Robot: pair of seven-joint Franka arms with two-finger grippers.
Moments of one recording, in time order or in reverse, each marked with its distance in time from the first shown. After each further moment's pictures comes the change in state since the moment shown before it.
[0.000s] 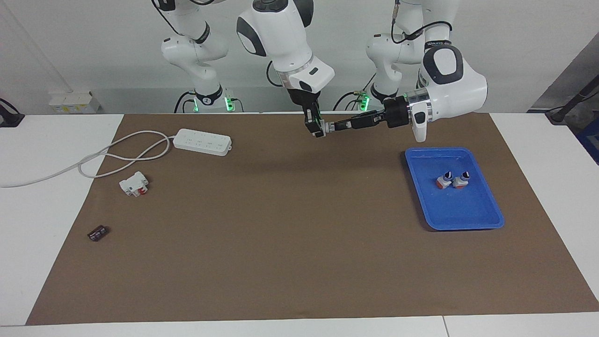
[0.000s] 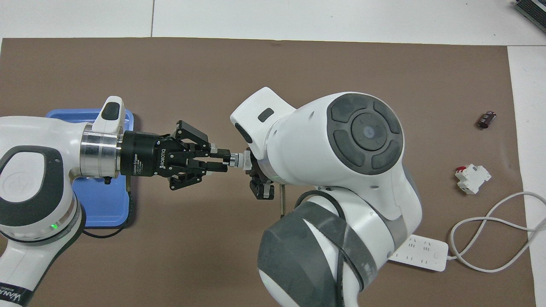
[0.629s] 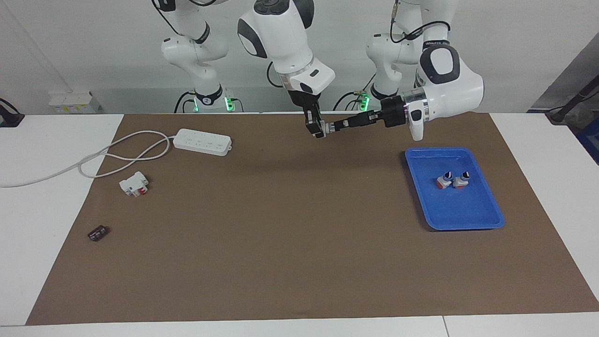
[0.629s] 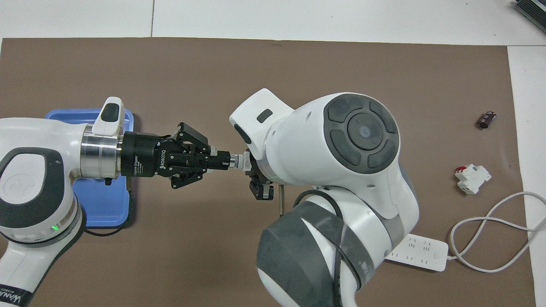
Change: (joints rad) left arm -0.002 -0.006 0.001 -0.008 0.000 0.014 0.052; right arm 0.002 0.003 0.000 -0.003 0.000 0.000 -0.001
